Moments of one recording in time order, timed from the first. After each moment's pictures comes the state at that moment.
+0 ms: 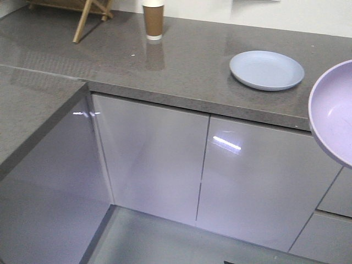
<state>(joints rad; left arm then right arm) -0.22 1.18 -1.50 0.08 1.20 -0.20 -0.01 0.95 -1.30 -0.01 1.21 0.04</state>
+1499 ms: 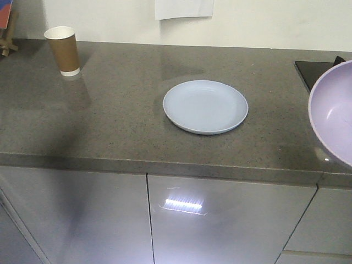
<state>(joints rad) -0.22 1.18 -1.50 0.08 1.20 -0.20 -0.01 0.95 -1.30 -0.01 1.21 0.04</state>
